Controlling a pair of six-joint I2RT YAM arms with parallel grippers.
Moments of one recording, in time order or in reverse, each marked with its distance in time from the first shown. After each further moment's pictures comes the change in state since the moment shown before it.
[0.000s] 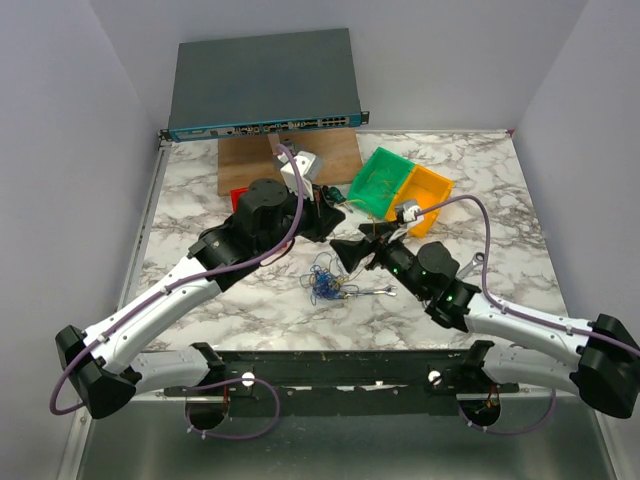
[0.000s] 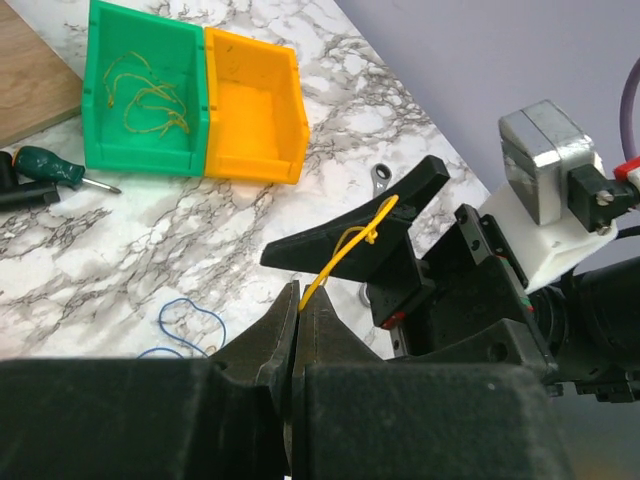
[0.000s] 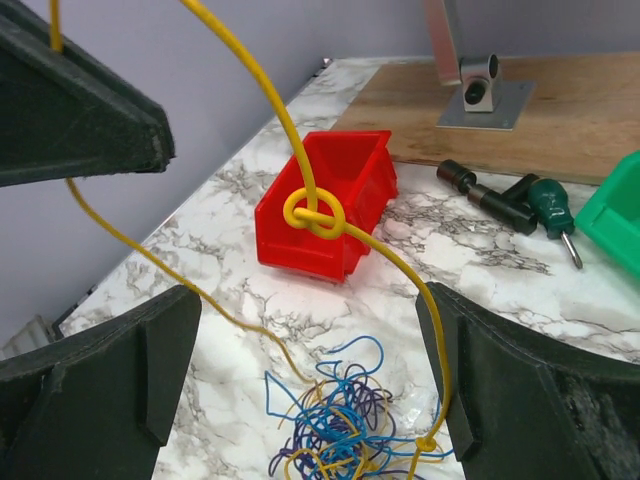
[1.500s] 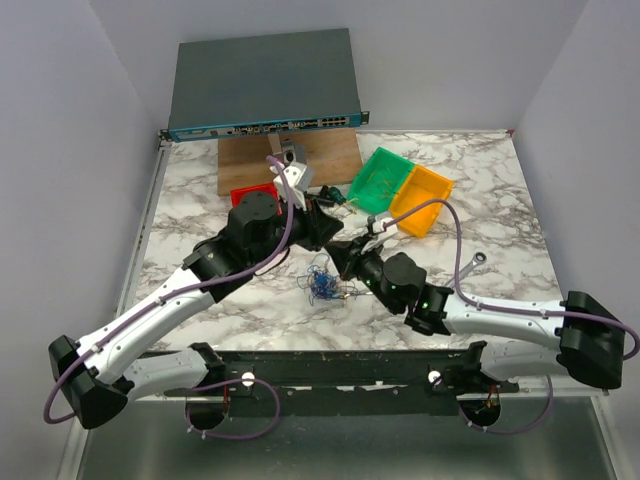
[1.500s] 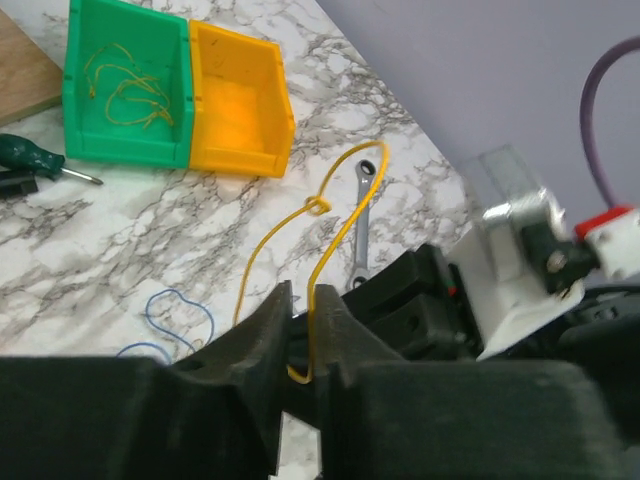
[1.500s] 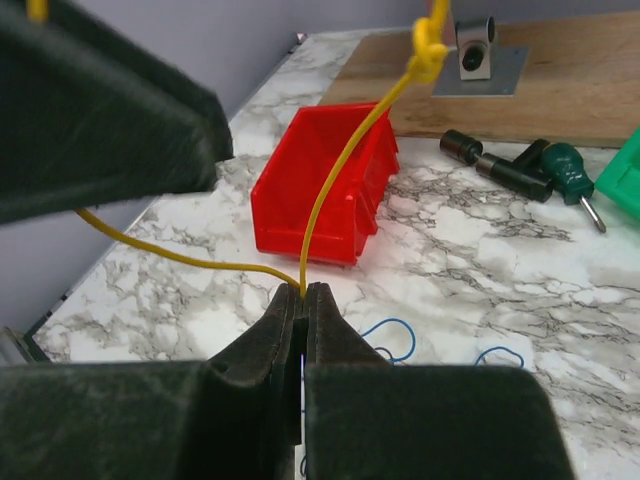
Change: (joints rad) left arm -0.001 -0.056 -0.092 0.068 0.018 -0.025; right arm 0.209 0.151 0.077 0.002 0.293 0.000
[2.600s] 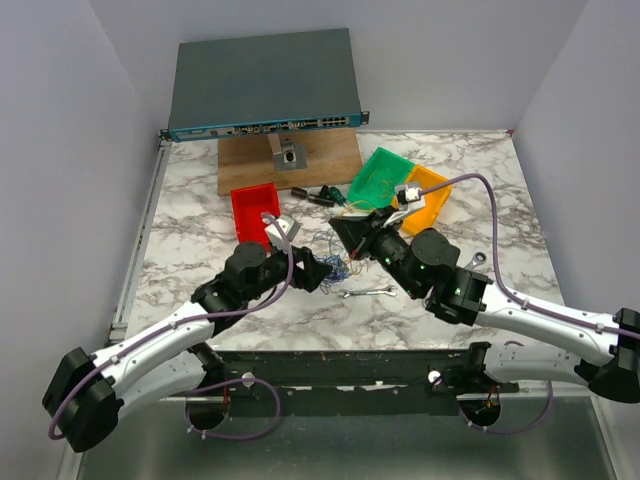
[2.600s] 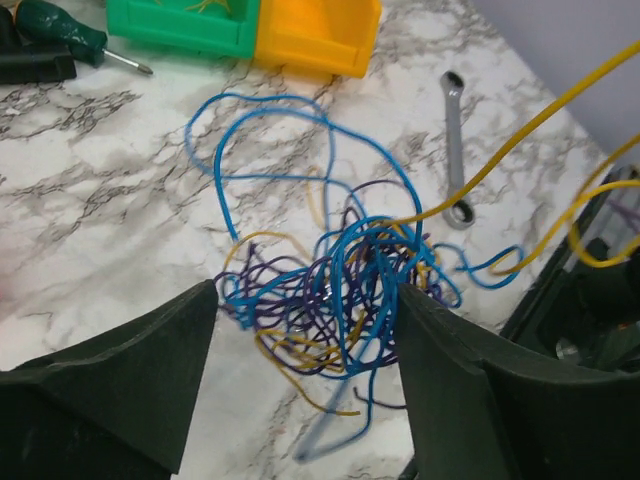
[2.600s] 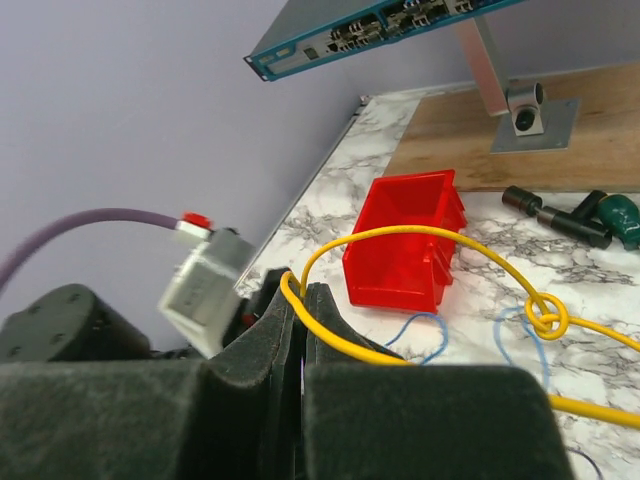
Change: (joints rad) left arm 0.060 -0.211 -0.592 0.376 0.042 0.089; right arm 0.000 -0.168 0.269 -0.348 -0.011 0.155
